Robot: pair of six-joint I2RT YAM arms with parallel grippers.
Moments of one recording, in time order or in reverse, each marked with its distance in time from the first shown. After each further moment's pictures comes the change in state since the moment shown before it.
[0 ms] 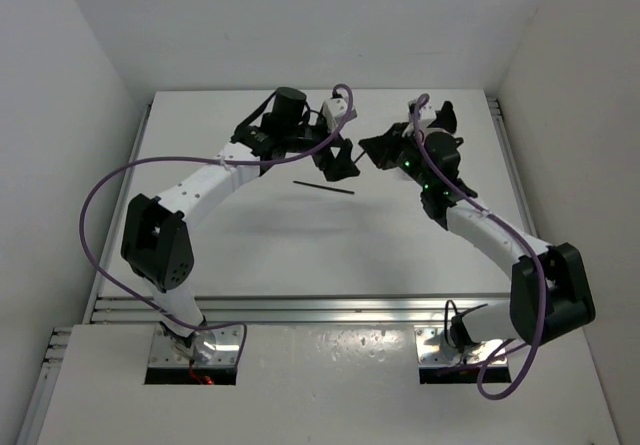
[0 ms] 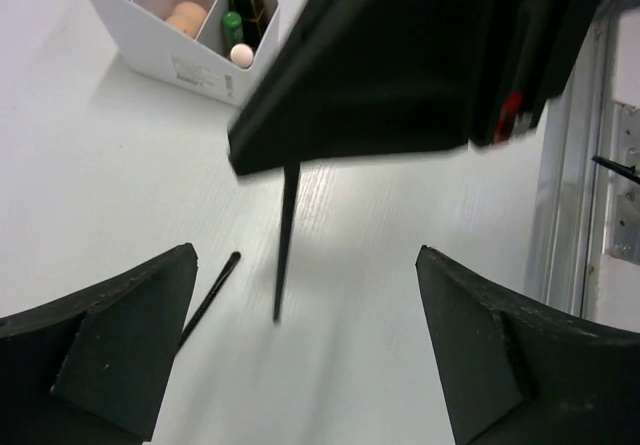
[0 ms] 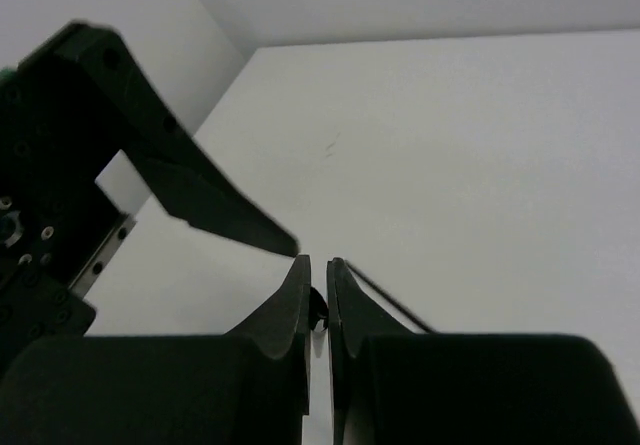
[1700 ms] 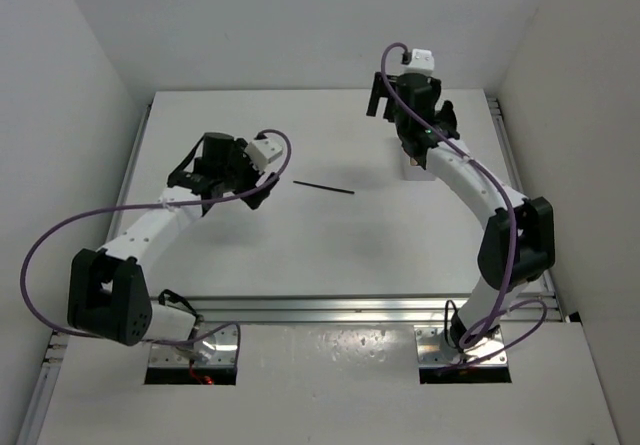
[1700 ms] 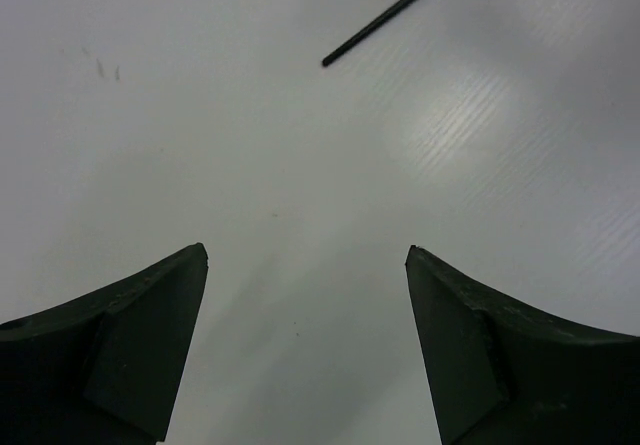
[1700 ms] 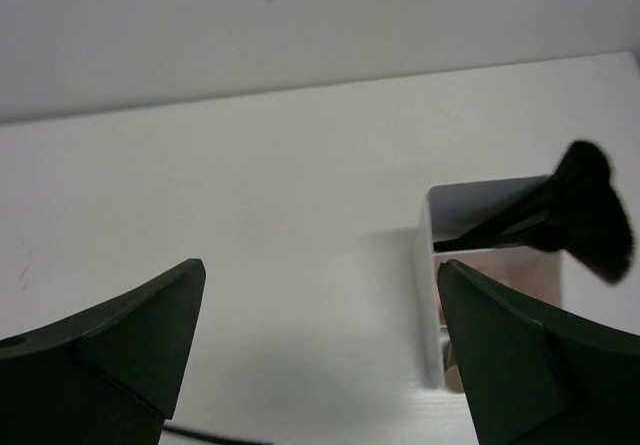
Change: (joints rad) left arm 0.291 -0.398 -0.571 -0.028 -0.459 0.251; right arm -0.019 0.334 0.640 -0.535 0.703 -0.262
